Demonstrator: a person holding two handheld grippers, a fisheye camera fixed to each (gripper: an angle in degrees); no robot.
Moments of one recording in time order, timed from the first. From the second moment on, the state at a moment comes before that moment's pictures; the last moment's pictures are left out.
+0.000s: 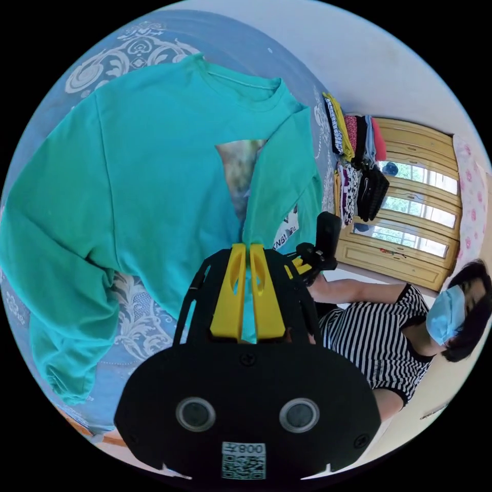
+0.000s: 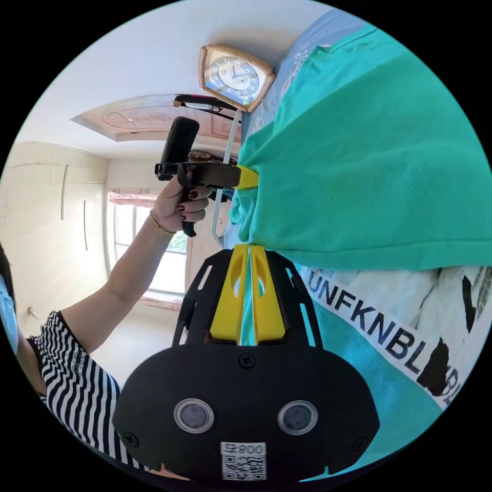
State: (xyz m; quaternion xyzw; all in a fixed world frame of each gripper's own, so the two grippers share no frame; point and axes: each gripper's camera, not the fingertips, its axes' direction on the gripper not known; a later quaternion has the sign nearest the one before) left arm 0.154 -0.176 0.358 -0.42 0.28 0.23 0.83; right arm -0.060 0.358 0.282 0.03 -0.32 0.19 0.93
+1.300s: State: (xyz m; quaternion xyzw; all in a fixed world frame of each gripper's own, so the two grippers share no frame) left arm 0.100 -0.187 0.351 -0.22 0.14 0.21 0.94; right arm -0.081 0.346 0.132 0.04 0.13 0.12 0.98
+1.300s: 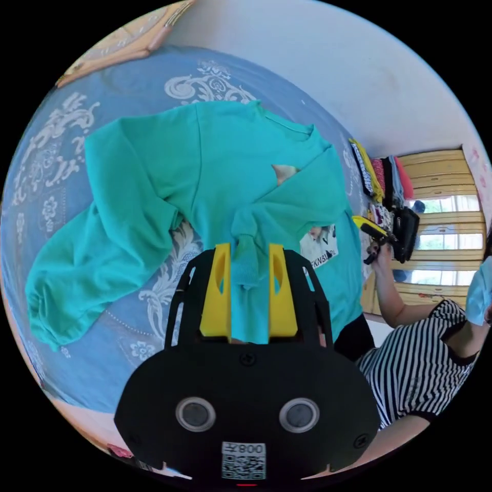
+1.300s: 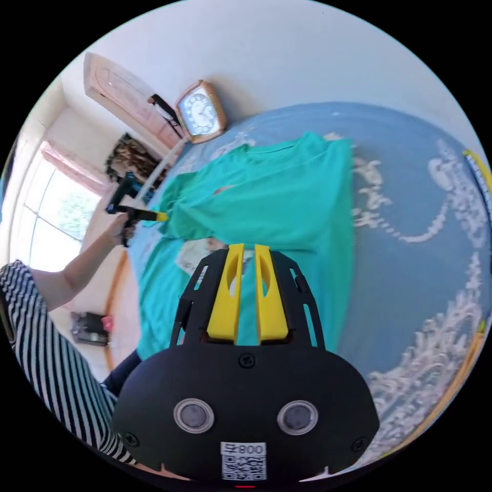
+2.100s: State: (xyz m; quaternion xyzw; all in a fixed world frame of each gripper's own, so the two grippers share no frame) left arm 0.439 -0.230 0.570 -0.16 0.26 0.37 0.88; right arm -0.135 0.370 0.134 0.03 0.35 0.10 0.93
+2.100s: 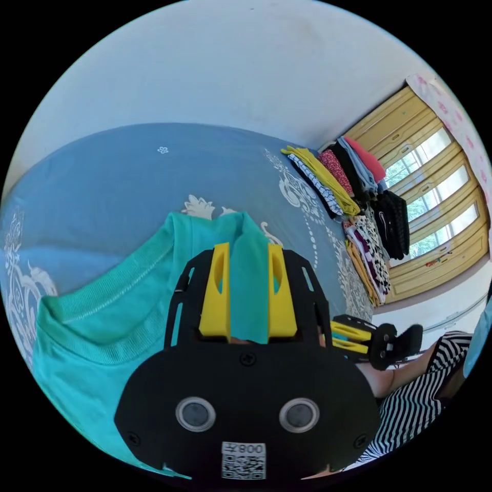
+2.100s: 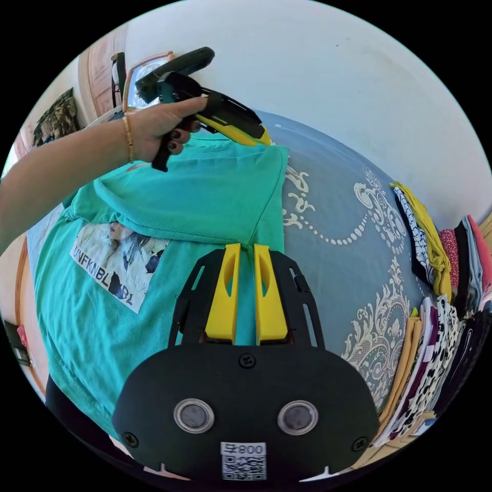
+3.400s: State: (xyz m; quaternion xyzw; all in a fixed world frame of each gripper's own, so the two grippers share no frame) left arm 0.551 -0.186 0.613 -0.17 0.29 0.40 0.85; right arm 0.011 0.485 -0.037 0.12 0.20 0.26 0.94
